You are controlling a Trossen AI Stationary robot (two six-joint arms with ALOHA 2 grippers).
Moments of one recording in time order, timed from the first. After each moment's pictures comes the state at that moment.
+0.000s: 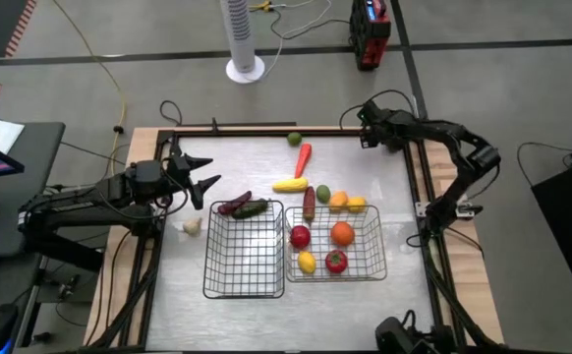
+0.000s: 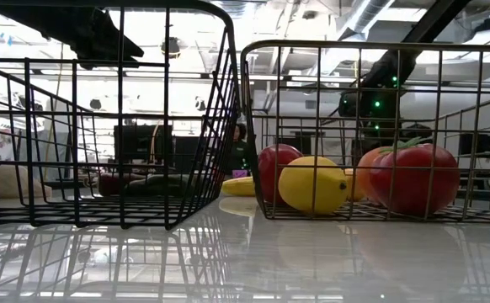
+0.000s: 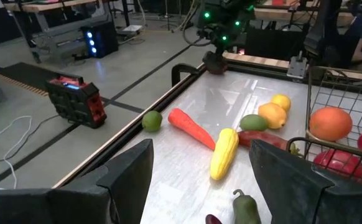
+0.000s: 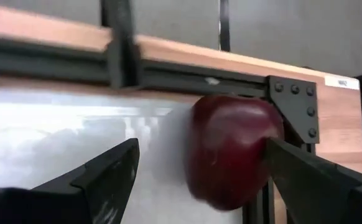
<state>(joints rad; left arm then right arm) 0.22 0.50 0.51 -0.25 -0.29 -0.06 -0.93 1.66 1.00 -0.66 0.55 0.47</state>
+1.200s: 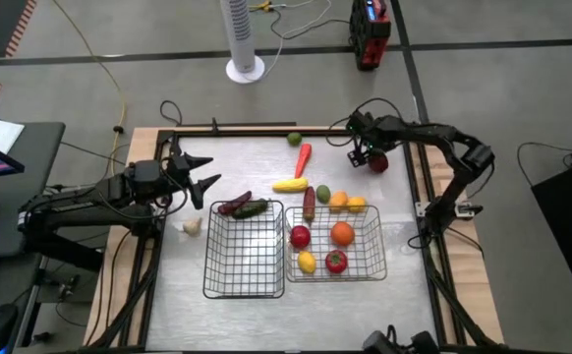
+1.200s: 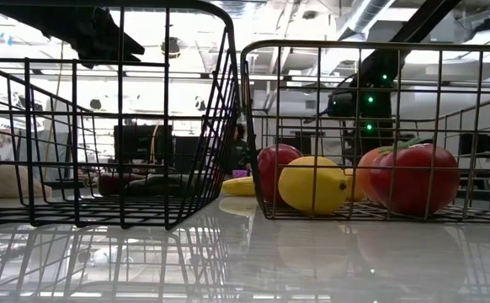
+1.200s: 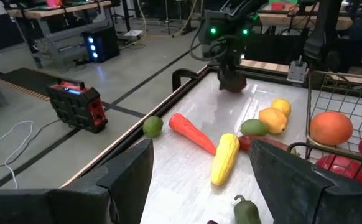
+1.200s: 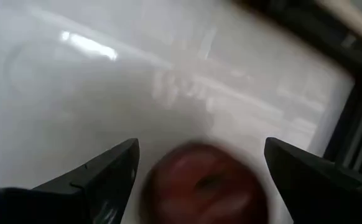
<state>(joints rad) 0.22 0.50 0.51 -0.23 -0.29 -0.05 -0.81 1.69 1.02 -0.77 0.34 0.31</state>
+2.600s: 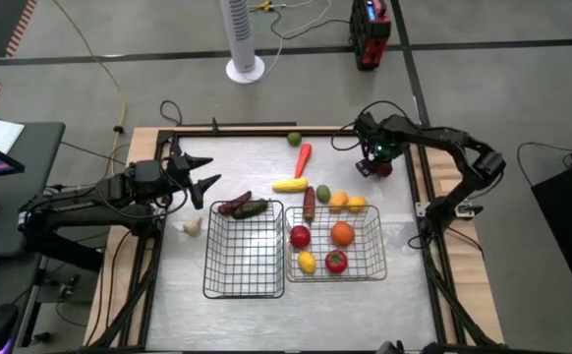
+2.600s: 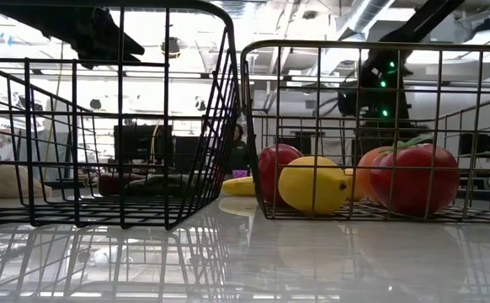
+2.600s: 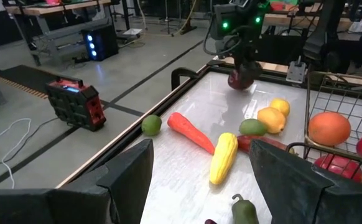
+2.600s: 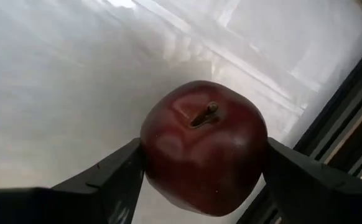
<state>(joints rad) 0.22 0.50 0.51 -0.24 -0.29 -0.06 -0.80 1.59 1.02 -0.99 0.22 0.21</state>
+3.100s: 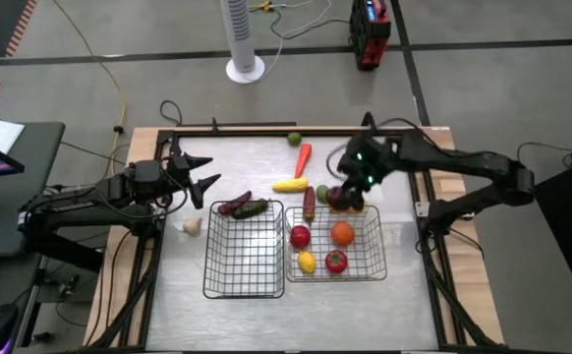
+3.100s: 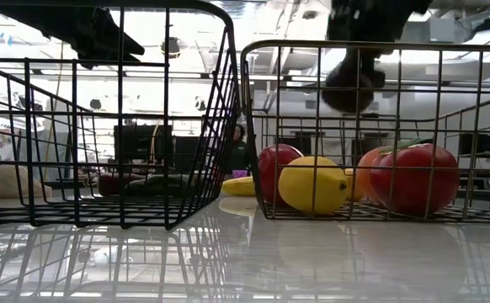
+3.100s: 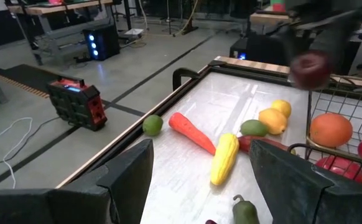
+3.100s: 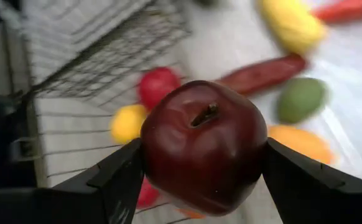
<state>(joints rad) 0.22 0.50 0.51 -0.24 -0.30 -0.06 -0.28 1.27 1.11 -0.81 -0.33 0.26</state>
